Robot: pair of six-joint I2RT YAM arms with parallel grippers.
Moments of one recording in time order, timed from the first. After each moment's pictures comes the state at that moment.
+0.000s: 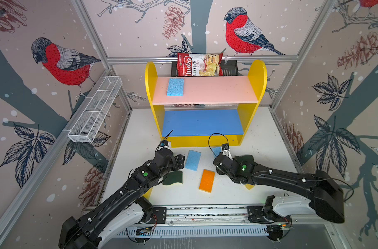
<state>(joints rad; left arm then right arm) -0.66 0.84 0.62 -0.50 -0.11 -0.70 1.10 1.28 0.79 -0.53 0.54 0.71</state>
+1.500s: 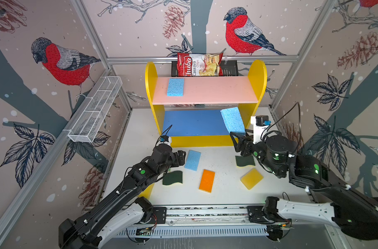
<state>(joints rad) -0.66 0.85 0.74 -0.55 -0.10 -0.65 1.16 0.93 1.34 -0.70 0.62 0.39</state>
